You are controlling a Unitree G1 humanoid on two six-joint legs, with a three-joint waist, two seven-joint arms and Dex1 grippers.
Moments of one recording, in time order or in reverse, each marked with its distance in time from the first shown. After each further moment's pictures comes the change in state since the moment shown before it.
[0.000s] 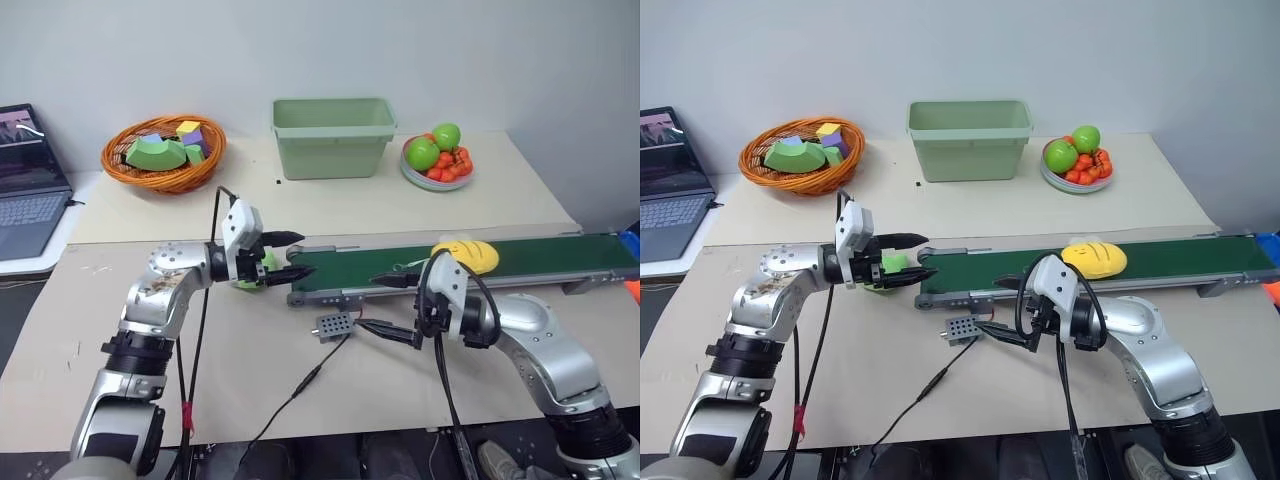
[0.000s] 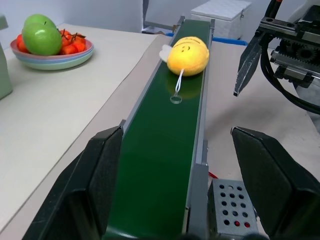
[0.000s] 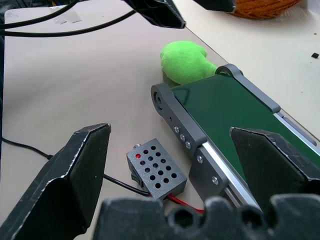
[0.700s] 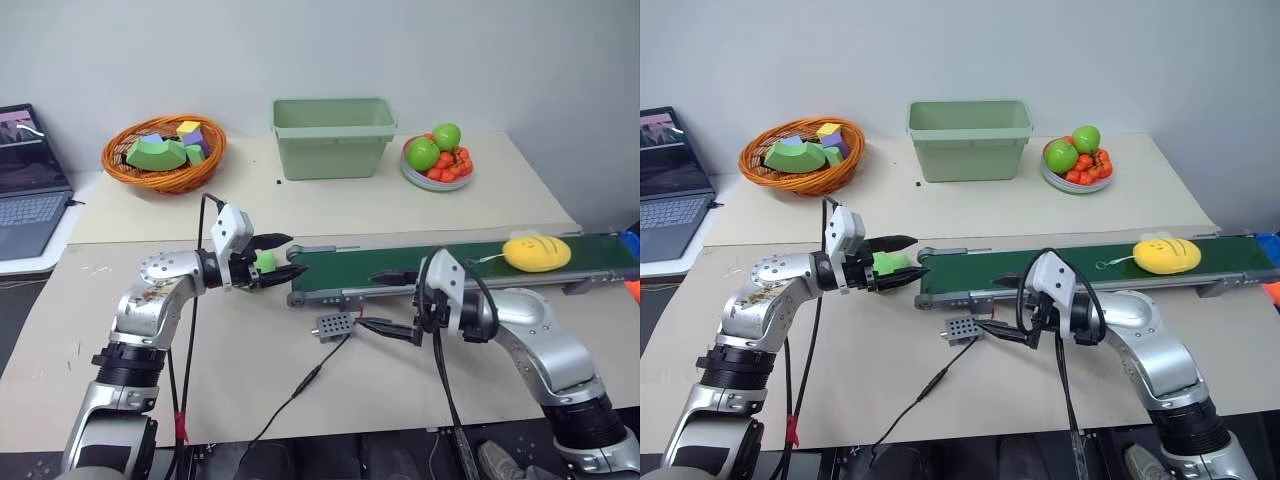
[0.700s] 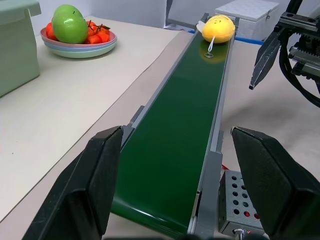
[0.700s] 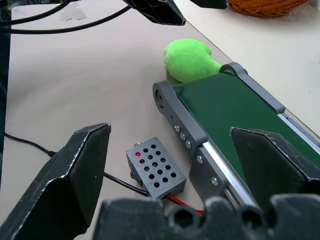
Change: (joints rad) left arm 0.030 0.021 0.015 -0.017 -0.004 -0.003 0.065; right arm -0.037 0.001 0.014 0.048 -0.009 -0.019 0.038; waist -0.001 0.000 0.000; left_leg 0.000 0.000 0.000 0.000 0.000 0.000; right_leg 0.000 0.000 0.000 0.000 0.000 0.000
